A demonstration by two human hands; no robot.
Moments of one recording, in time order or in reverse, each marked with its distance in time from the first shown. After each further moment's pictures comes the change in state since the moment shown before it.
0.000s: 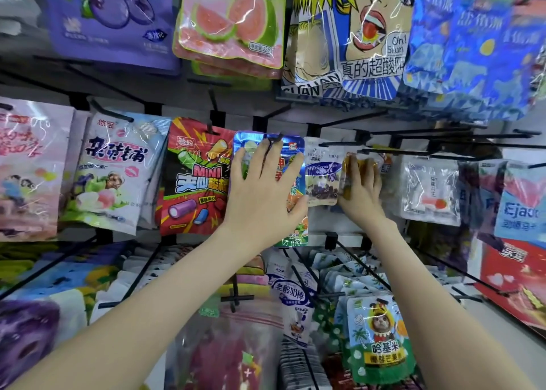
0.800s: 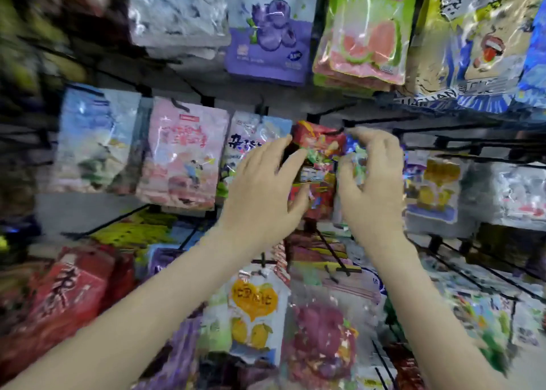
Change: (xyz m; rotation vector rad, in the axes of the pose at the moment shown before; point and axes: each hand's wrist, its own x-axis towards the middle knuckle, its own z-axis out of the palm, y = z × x) left_hand -0.074 -0.115 -0.130 -0.207 0.039 -0.074; right_hand -0.149 -0.254 -0.055 0.449 0.491 -0.483
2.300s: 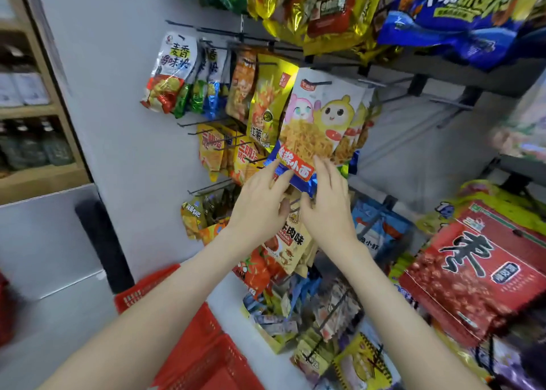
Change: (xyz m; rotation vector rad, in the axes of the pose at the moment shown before) left_hand -0.325 -0.335 -0.313 0.490 -0.342 -0.613; right_hand -0.196 -0.430 0.342 0.539 -0.834 0.046
